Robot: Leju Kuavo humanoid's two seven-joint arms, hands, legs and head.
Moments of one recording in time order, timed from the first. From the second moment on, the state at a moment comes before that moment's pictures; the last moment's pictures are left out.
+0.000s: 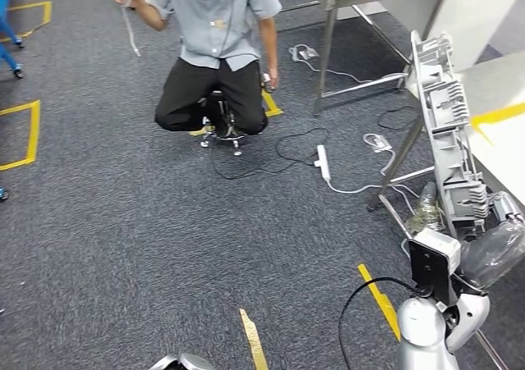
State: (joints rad) left arm -0.12 -0.23 -0.55 -0.17 -1.56 -0.39 -0.53; right arm -0.08 0.24 0.08 -1.40 0.92 -0.69 -0.62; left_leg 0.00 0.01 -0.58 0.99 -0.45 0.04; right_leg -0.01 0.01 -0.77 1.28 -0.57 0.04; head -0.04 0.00
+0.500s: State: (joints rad) left arm -0.14 -0.23 -0.55 -0.17 -1.56 -0.44 -0.54; right arm -0.07 0.24 0.07 -1.42 0.91 -0.69 -0.62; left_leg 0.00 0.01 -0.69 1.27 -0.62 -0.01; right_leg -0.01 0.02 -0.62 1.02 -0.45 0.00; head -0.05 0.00
